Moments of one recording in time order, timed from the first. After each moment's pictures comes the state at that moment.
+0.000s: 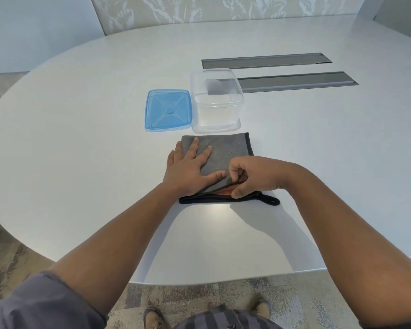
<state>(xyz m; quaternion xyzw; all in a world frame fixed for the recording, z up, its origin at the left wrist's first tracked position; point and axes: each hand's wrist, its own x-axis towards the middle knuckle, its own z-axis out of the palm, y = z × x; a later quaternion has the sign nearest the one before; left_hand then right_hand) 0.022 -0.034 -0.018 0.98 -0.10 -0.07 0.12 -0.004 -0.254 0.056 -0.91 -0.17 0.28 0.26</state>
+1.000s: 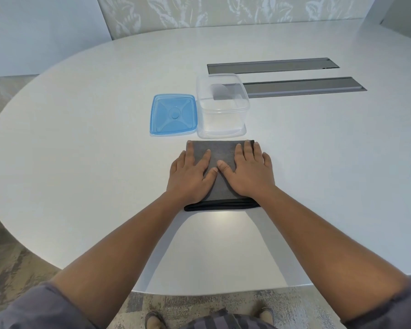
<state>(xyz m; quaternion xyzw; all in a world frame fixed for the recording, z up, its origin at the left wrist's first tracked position) 0.020 -0.033 -0.024 0.99 -0.07 -0.04 0.14 0.029 -0.214 -0.014 -0.99 -0.01 0.05 0.09</state>
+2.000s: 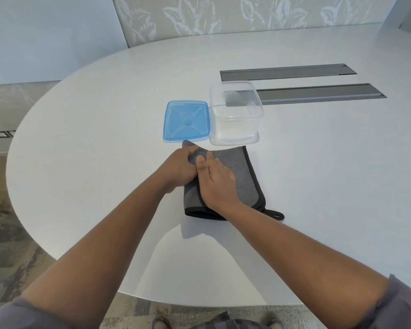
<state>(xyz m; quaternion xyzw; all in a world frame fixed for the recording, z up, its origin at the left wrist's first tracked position) 0.040 0.015 0.039 0.89 0.03 -0.13 0.44 0.014 -0.110 -0.015 -0.90 -0.07 -0.02 0.43</state>
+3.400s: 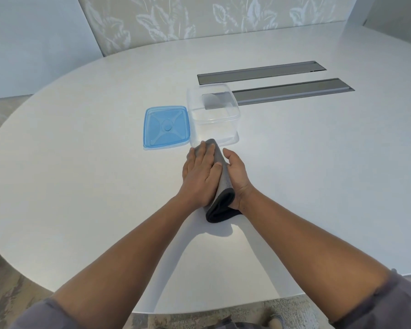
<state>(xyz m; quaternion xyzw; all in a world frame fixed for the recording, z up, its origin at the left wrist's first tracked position) 0.027 -0.070 -0.003 0.94 -0.10 0.01 0.33 0.037 -0.179 -0.008 -0.36 0.11 0.23 0.90</state>
